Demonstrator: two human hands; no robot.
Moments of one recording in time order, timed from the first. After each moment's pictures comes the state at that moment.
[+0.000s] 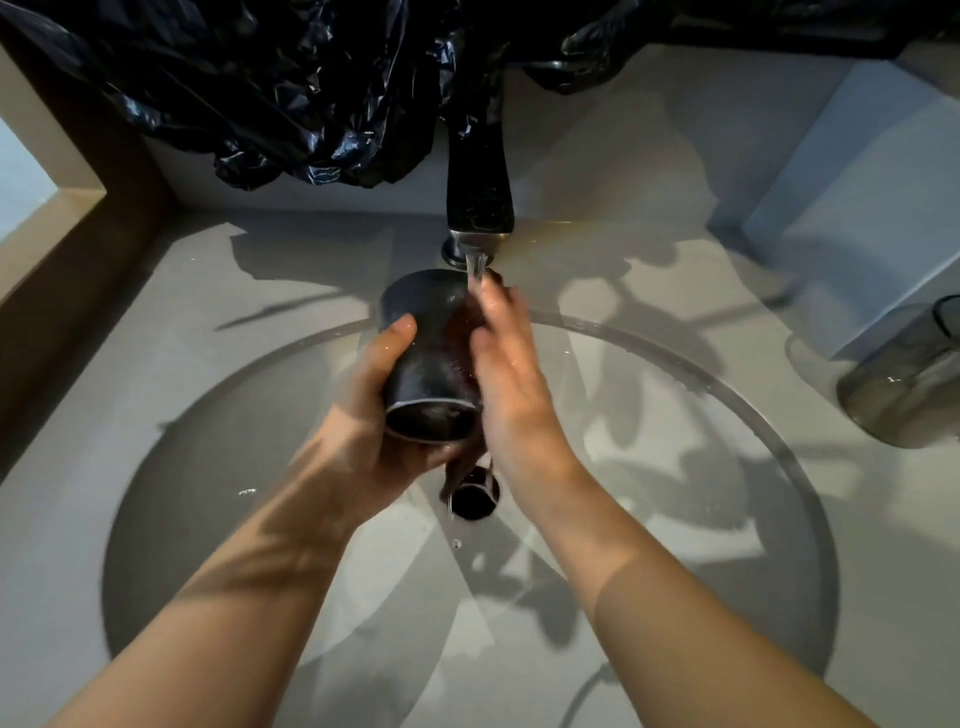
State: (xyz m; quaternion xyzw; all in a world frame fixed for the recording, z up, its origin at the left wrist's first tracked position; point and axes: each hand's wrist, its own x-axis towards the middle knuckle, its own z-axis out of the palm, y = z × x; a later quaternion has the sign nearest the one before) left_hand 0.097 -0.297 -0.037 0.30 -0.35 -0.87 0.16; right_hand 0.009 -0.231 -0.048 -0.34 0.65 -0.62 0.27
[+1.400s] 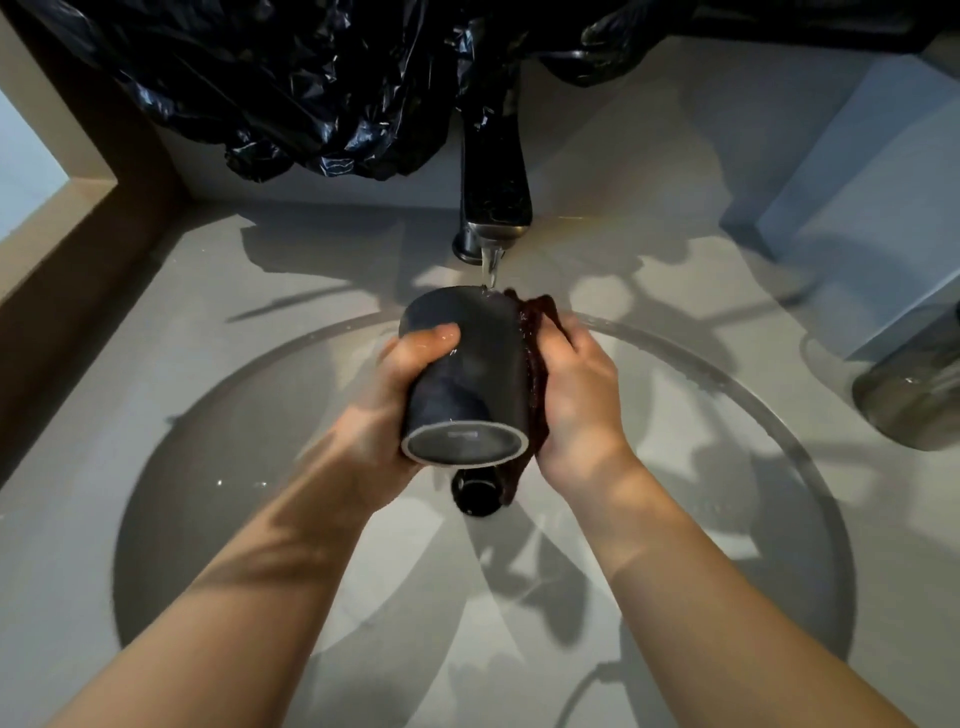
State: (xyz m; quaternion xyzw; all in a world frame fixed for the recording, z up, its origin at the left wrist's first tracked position) left_hand 0.092 -0.300 -0.043 0.27 -0.41 -0.85 0.21; right_hand -0.016 -0.231 -0.047 -0.08 0.60 -0.72 0.34
